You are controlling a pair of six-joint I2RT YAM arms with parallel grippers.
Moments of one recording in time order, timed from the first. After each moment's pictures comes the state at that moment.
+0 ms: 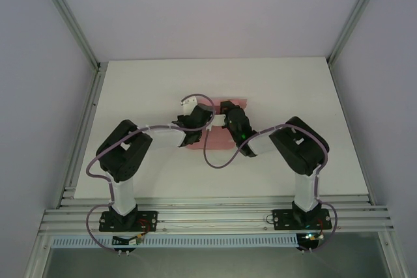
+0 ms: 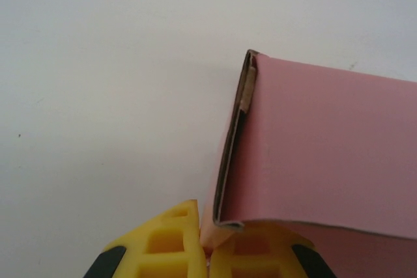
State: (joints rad) left arm -0.68 1.88 1.05 0.05 -0.71 -0.58; right arm 0.68 1.92 0.82 0.89 0.37 -1.40
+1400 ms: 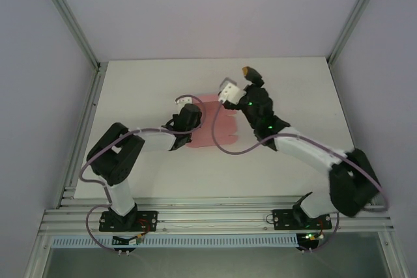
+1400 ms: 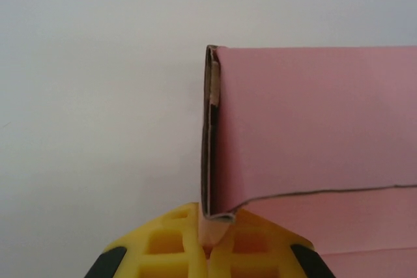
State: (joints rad) left arm -0.62 1.77 0.88 0.32 -0.48 -0.44; right arm 0.65 1.36 0.93 0.34 0.31 -0.84
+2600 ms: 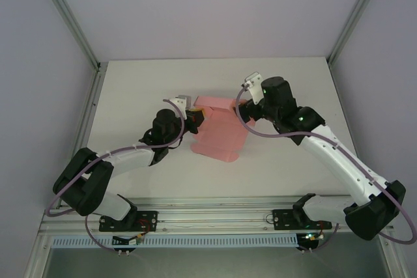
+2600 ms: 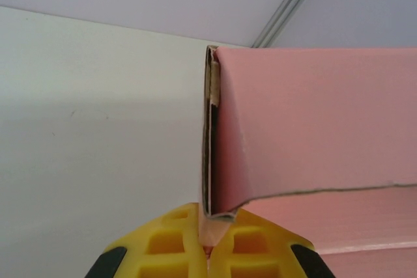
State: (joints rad) left arm -0.57 1.45 0.63 0.63 0.15 -0.47; right arm 0.61 1.21 1.21 -0.58 0.17 -0.19
